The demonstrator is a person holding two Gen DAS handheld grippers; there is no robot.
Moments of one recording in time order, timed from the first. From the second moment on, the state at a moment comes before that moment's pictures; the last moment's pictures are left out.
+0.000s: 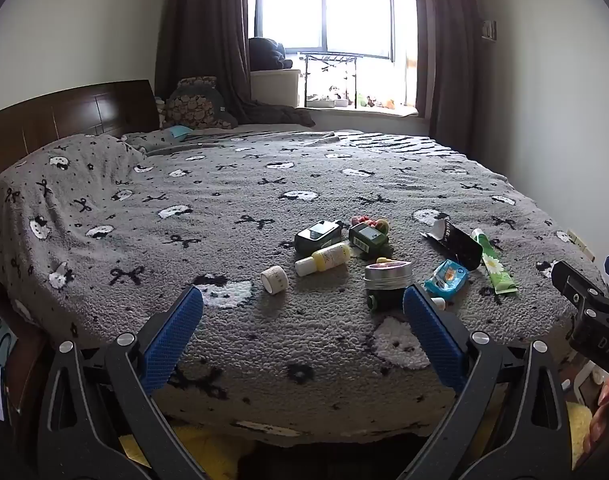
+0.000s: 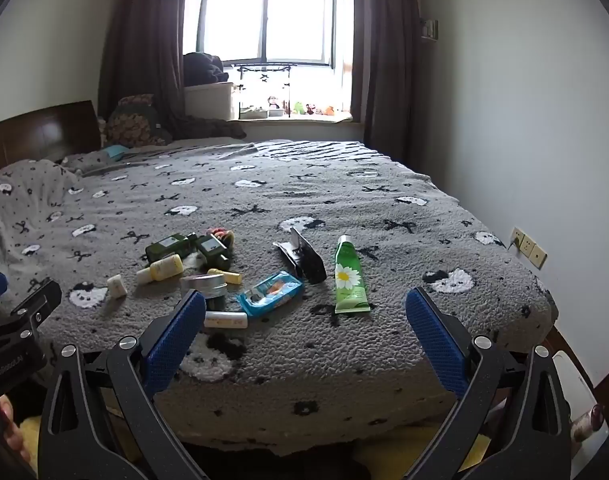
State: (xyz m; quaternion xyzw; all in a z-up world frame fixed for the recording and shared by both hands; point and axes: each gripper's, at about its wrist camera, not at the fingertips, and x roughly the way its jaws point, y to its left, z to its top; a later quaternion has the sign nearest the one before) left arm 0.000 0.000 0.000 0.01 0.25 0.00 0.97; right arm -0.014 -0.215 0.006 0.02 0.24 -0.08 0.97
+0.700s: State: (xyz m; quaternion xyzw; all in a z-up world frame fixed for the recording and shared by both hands) left arm -0.002 -0.001 0.006 0.01 0.25 0.00 0.97; right arm -0.017 -0.216 0.008 0.02 0.23 -0.08 0.97
